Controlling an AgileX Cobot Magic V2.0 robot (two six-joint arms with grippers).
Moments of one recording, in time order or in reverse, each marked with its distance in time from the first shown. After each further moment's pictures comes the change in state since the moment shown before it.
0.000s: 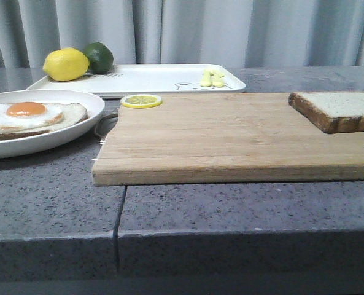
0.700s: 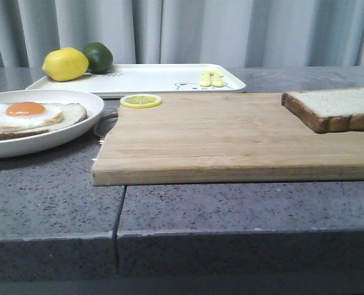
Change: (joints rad) left arm 0.000 0.000 0.000 0.000 0.000 0.000; right arm 0.000 -0.035 -0.004 0.003 0.031 0.027
